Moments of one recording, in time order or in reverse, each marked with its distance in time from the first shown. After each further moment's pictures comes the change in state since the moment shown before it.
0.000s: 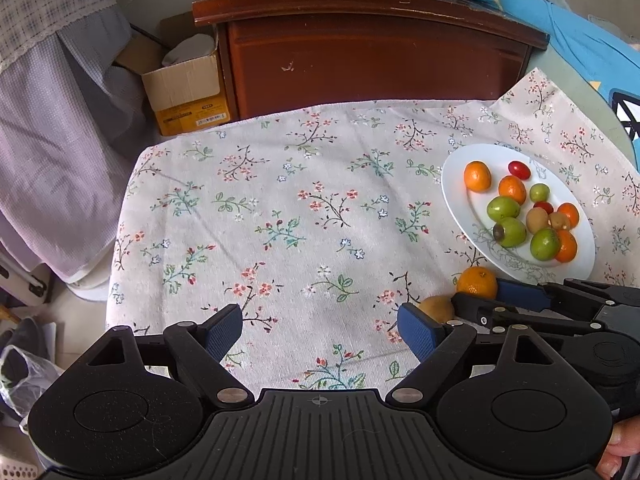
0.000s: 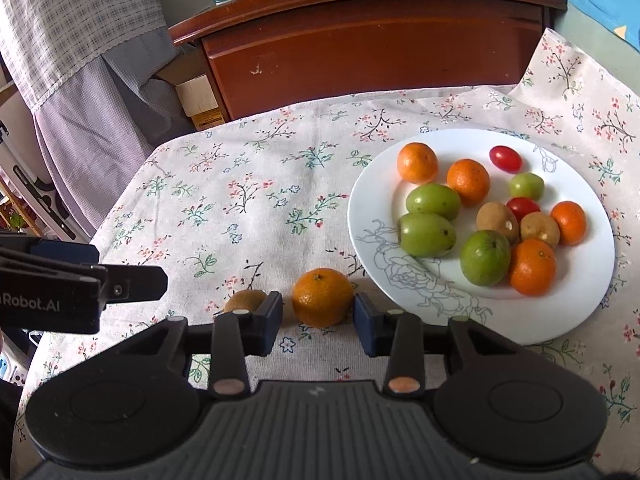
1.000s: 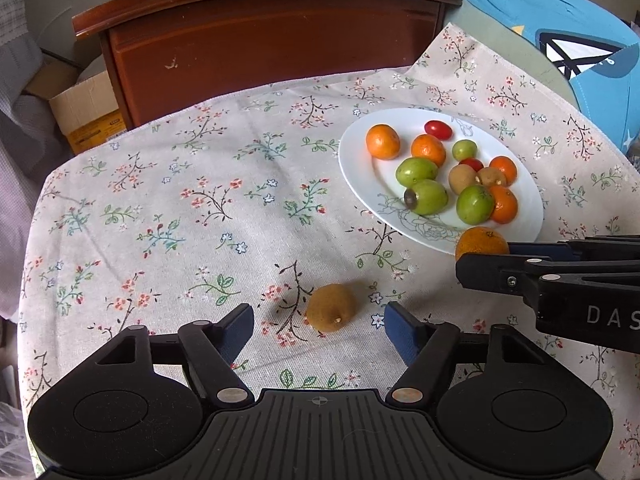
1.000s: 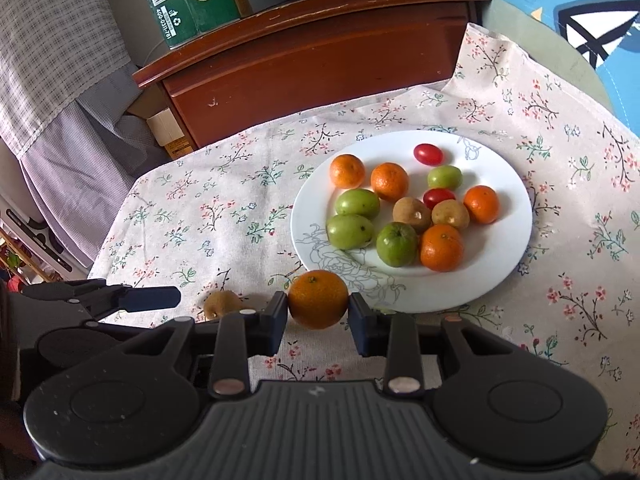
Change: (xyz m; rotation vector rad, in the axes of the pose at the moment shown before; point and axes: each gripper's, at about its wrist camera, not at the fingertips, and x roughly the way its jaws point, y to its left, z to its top) left arm 0.030 -0.057 -0.012 0.142 -0.006 -0.137; right arm -0.051 -0.032 0.002 0.129 -0.003 -0.032
